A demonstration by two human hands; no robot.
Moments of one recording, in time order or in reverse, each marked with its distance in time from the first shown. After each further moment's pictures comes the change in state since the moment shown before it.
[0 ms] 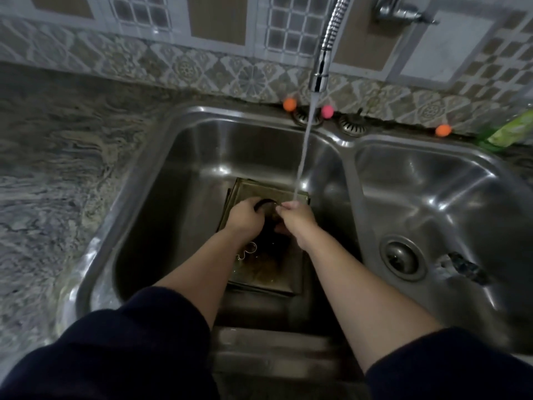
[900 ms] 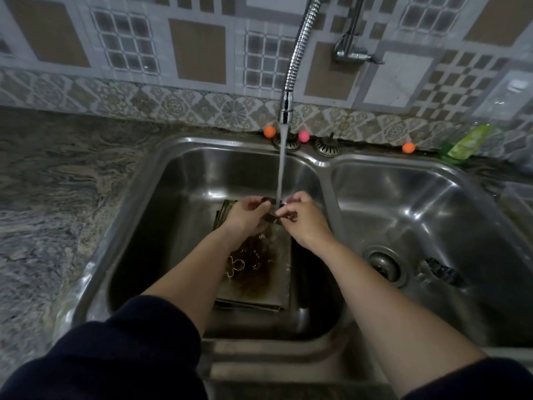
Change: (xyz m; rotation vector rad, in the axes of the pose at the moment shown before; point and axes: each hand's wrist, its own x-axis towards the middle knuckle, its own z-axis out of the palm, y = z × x) left_hand -0.007 0.049 -0.012 -0.612 -0.118 -0.128; right_hand -0.035 -0.017 -0.063 -0.493 0.062 -0.650
